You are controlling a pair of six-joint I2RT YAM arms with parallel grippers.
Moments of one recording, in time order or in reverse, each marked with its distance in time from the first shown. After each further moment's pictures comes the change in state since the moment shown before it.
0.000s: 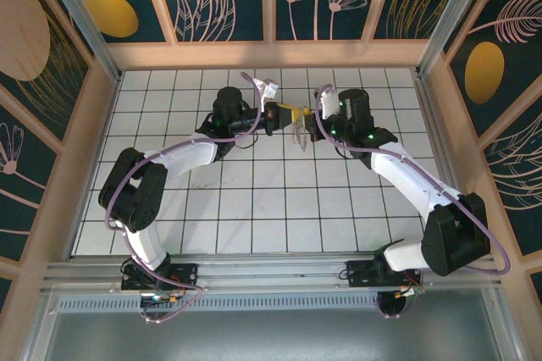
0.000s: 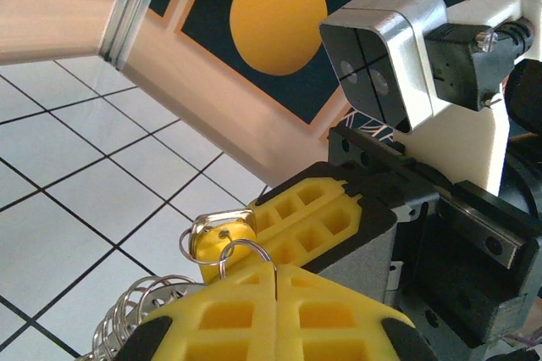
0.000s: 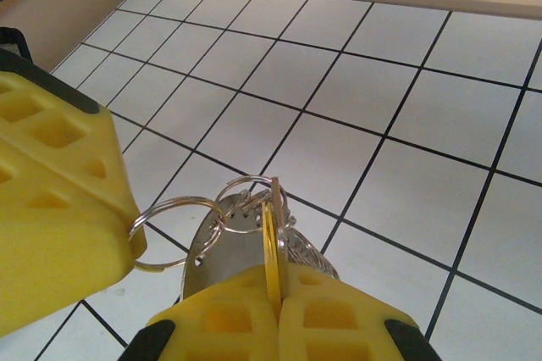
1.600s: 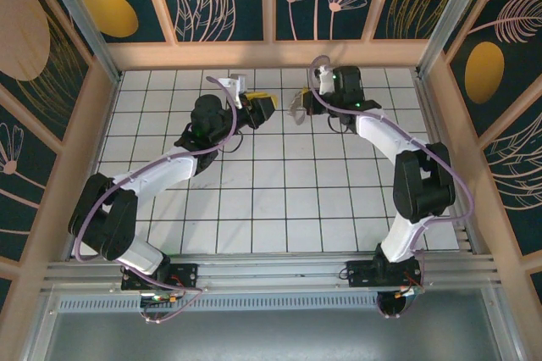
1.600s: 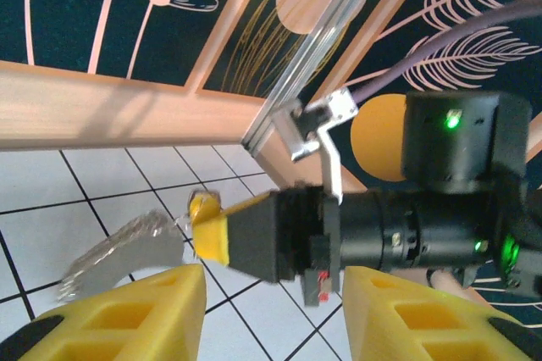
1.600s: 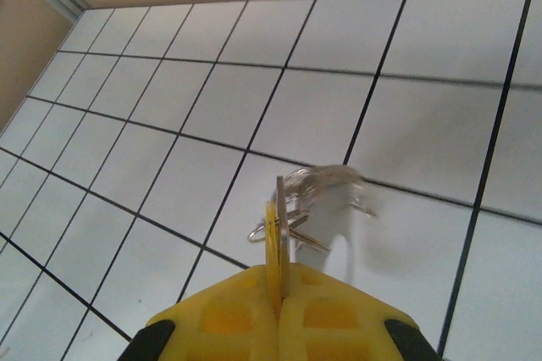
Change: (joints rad) left arm 0.019 -0.250 -0.167 -0.027 -0.423 -0.037; right arm -0.098 0.391 0.256 0.056 -0.072 0.118
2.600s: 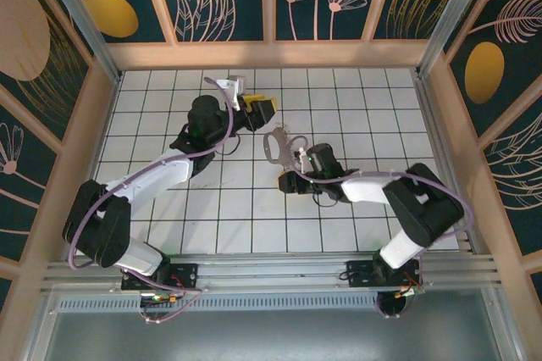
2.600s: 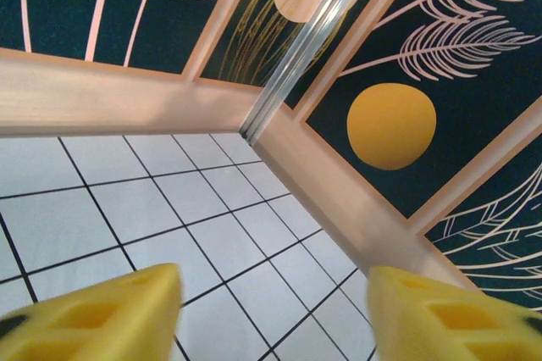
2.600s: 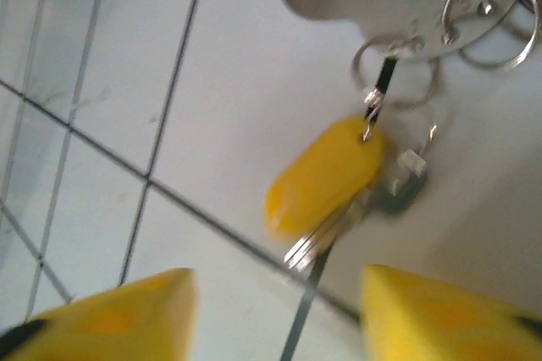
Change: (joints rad) left arm 0.000 -0.057 -0.023 -0.071 0.012 0.001; right arm 0.311 -0.221 -0.694 0.287 -0.016 0.294
